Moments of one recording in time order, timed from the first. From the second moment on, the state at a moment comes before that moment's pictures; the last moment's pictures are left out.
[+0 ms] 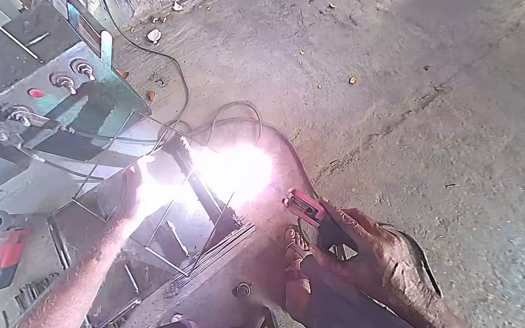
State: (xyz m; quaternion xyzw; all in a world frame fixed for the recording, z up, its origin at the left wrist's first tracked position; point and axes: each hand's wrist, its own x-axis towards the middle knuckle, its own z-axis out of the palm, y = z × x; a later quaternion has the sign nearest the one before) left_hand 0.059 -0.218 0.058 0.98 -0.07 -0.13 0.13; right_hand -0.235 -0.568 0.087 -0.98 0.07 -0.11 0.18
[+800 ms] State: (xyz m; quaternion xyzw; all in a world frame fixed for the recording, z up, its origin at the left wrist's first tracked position) left_hand 0.067 -0.202 0.029 0.99 -0.08 -0.08 0.13; right_hand -0.237 -0.568 0.082 -0.98 0.07 -0.11 0.17
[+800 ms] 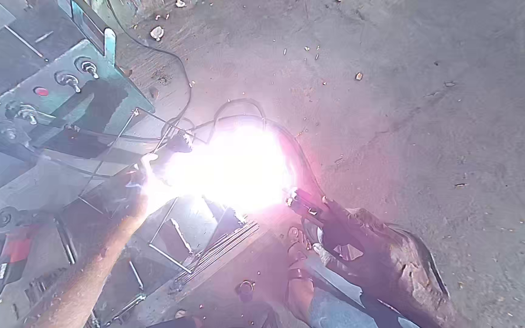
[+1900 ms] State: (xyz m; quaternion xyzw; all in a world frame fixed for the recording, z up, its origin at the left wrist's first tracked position) left_hand 0.093 -0.209 0.132 0.83 -0.54 -0.12 -0.09; right_hand -0.229 -0.607 0.101 -0.93 0.18 -0.20 0.25
